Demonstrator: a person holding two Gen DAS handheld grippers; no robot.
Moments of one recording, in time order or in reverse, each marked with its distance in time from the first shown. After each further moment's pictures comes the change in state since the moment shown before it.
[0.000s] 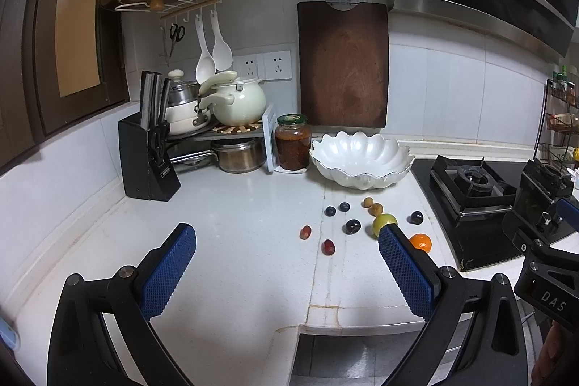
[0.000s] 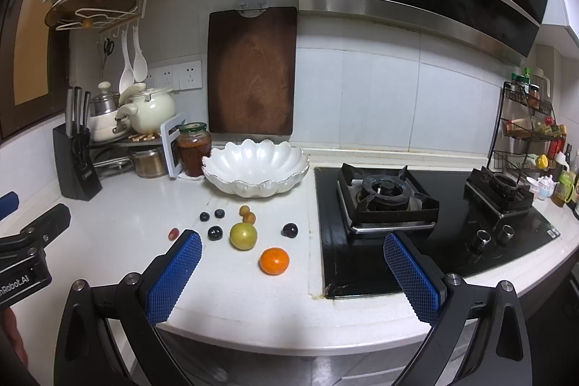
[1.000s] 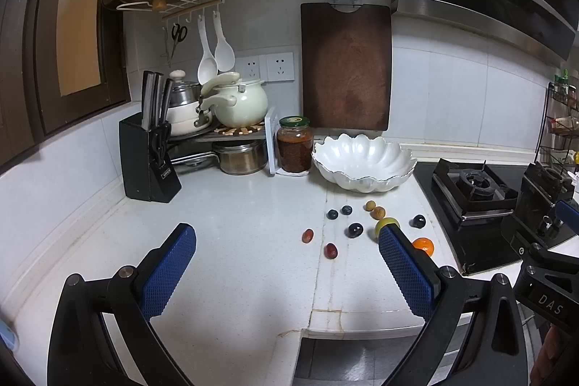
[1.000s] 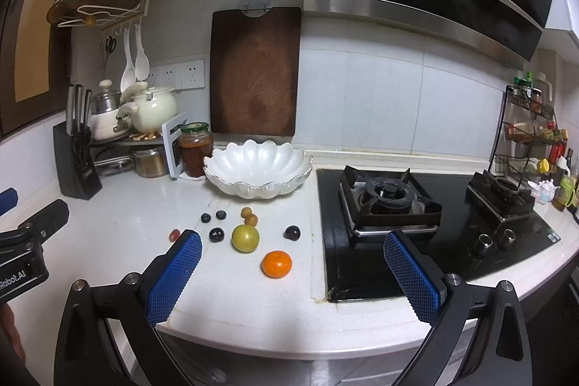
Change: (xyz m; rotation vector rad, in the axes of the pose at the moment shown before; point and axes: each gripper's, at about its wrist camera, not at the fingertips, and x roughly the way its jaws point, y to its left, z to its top) left arm 0.002 0.004 0.004 -0.006 -0.005 0.004; right arm 0.004 0.004 0.005 -0.009 0.000 0.008
